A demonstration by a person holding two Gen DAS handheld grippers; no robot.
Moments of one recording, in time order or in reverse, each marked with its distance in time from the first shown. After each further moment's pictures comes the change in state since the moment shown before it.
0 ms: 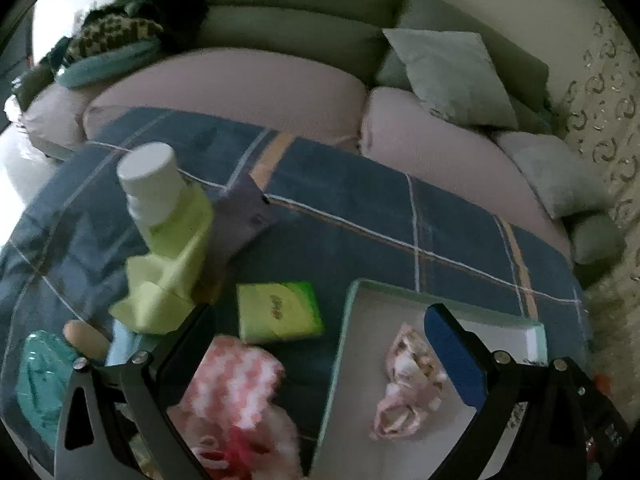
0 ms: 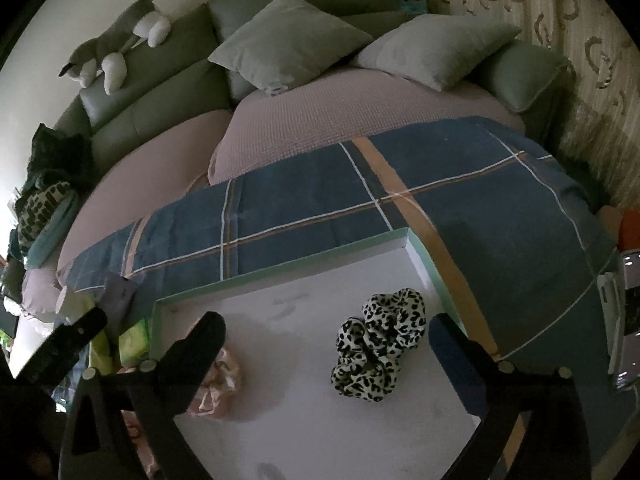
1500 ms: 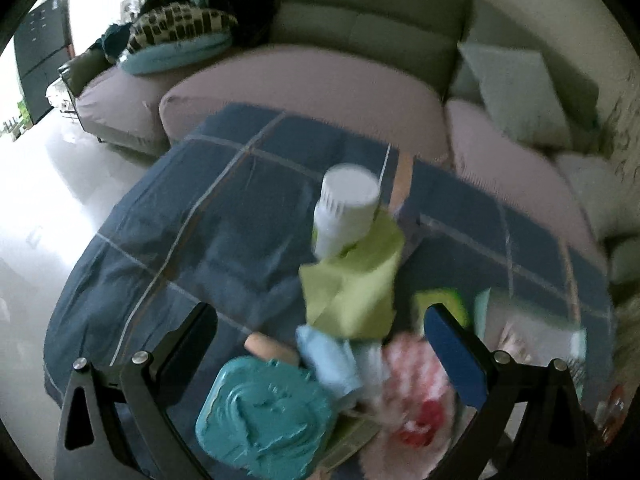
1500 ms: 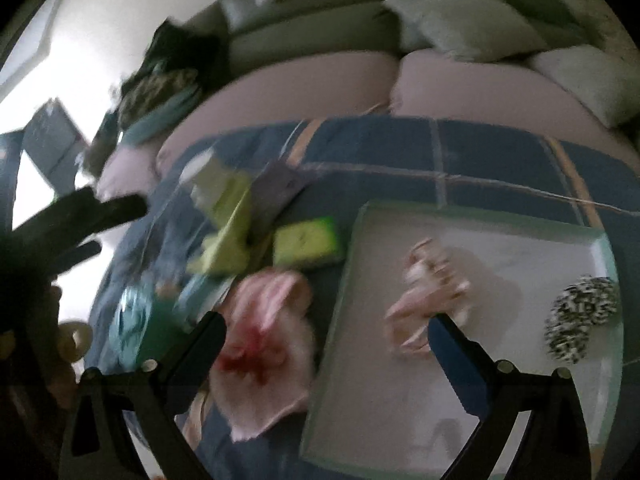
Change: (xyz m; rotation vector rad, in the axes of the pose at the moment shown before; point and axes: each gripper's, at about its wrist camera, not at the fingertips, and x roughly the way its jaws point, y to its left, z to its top) left arm -0.056 0.130 0.019 -0.053 0.053 0.188; right arm -0.001 0.159 -0.076 -0.400 0.168 0.312
